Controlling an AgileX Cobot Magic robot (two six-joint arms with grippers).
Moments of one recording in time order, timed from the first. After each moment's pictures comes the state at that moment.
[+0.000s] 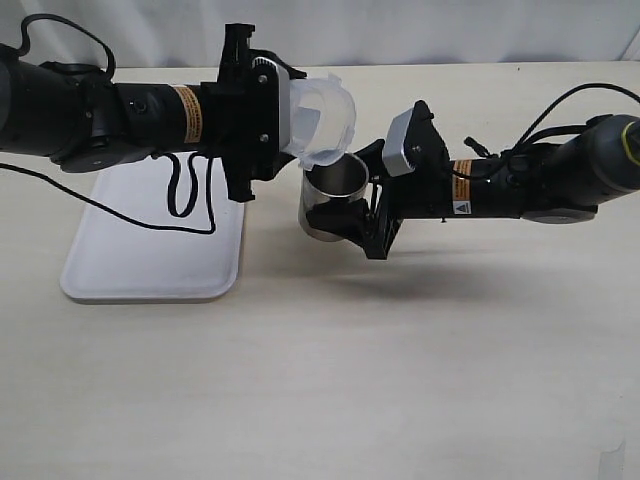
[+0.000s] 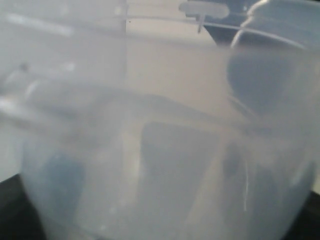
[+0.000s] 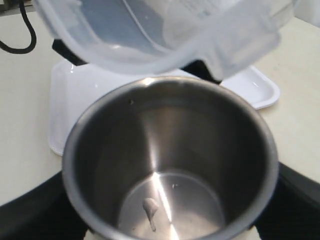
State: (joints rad) left arm -0.46 1.91 -1.04 0.86 -0.45 0.52; right arm 0.19 2.12 -0.98 -1.27 -1.00 0.53
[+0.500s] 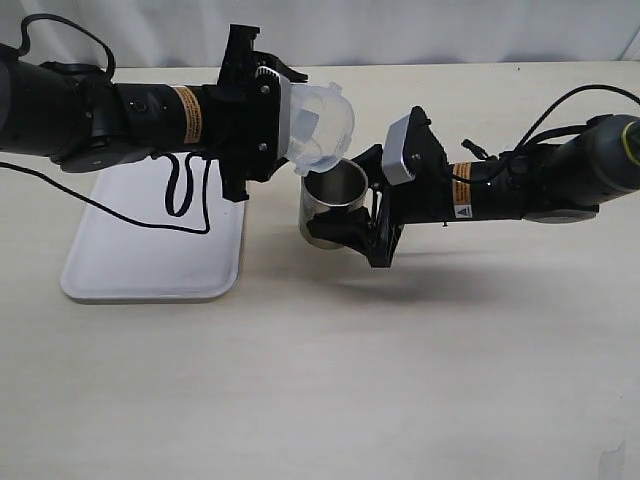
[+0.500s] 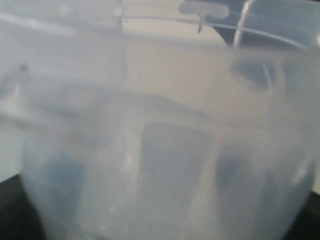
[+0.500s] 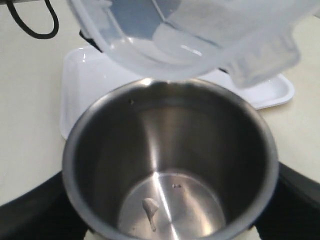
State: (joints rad) left arm -0.46 1.91 -1.04 0.86 -0.43 0.60; right arm 0.19 2.12 -0.98 -1.32 -1.00 0.51
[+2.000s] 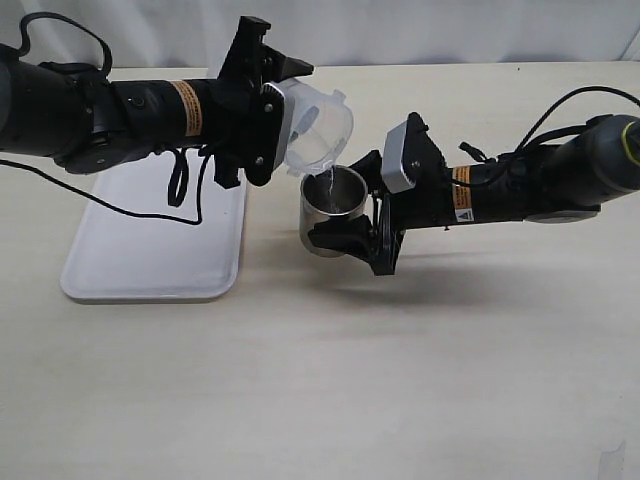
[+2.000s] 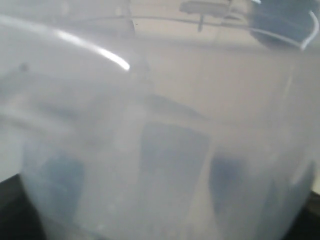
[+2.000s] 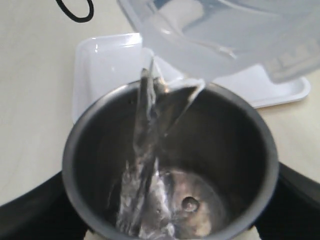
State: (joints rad) left arm -0.46 1.91 -1.04 0.76 -0.47 0.93; right arm 0.19 2.12 -0.98 -1.37 -1.00 0.51
